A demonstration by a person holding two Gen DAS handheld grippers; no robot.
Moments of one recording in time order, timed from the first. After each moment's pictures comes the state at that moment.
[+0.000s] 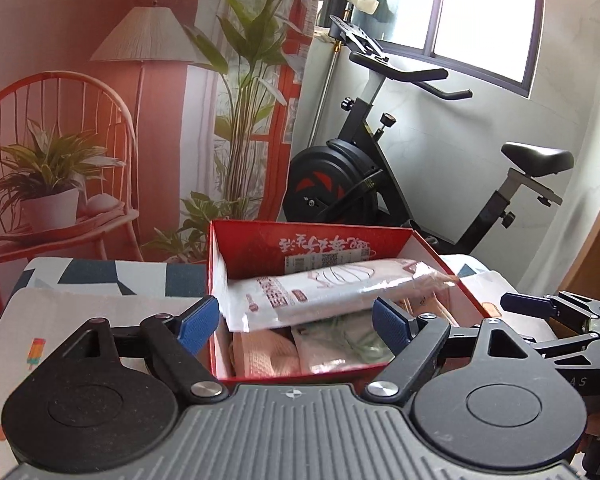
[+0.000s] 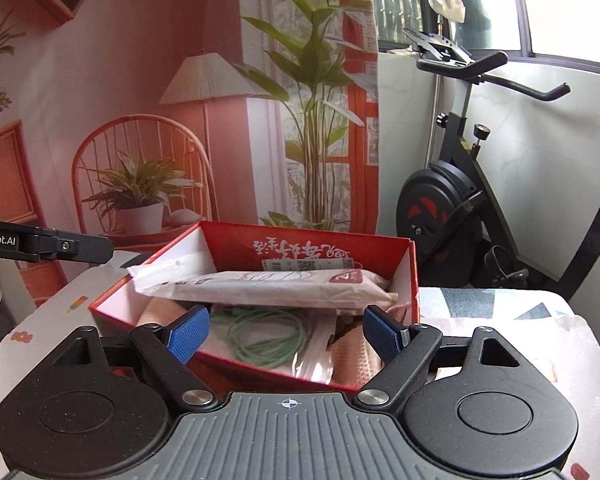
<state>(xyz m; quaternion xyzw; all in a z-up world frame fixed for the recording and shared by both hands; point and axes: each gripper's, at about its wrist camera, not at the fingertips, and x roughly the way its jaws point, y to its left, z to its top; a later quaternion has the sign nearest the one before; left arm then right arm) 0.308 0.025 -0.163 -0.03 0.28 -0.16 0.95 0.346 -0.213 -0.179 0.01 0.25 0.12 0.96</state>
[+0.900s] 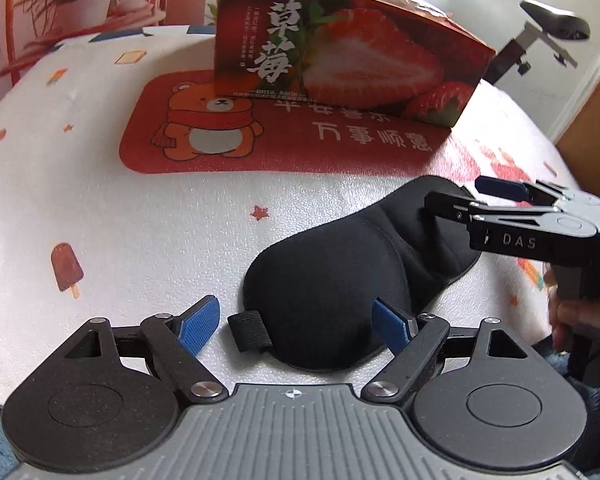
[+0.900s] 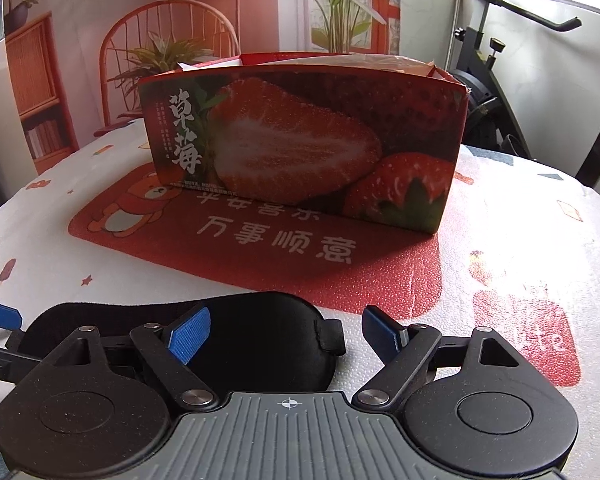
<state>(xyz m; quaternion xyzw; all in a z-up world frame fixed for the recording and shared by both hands) 0.159 0.031 -0.304 -0.01 0.47 -0.13 0.87 0.237 -0.194 -0.310 -0.03 0.36 0.13 0.92</state>
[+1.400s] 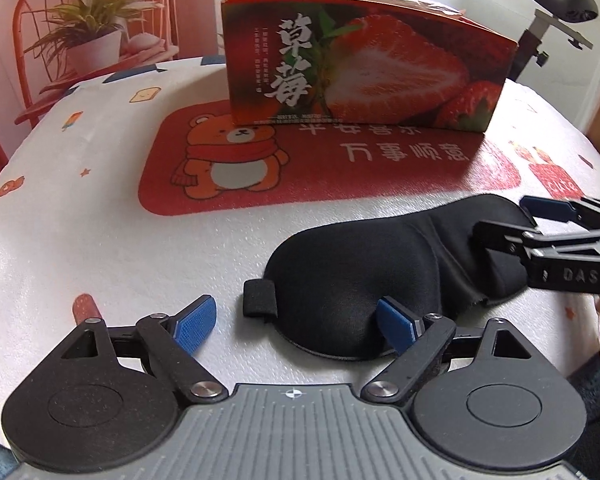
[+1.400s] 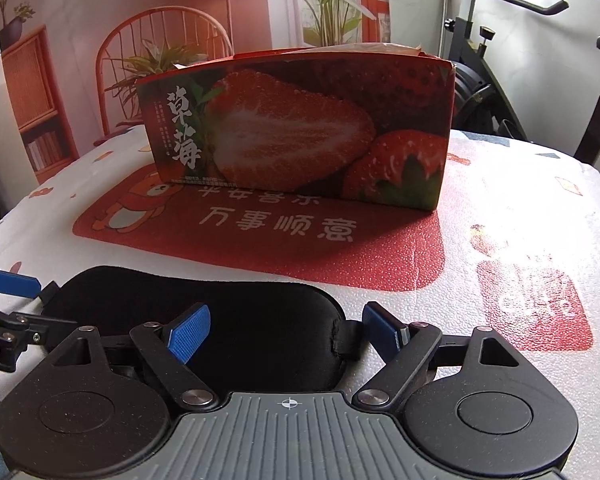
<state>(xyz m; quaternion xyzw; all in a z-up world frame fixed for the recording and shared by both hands) 0.178 0.024 -0.309 0.03 0.44 -0.09 0.89 0.226 -0.198 -0.320 0.00 0.35 0.13 0.93</state>
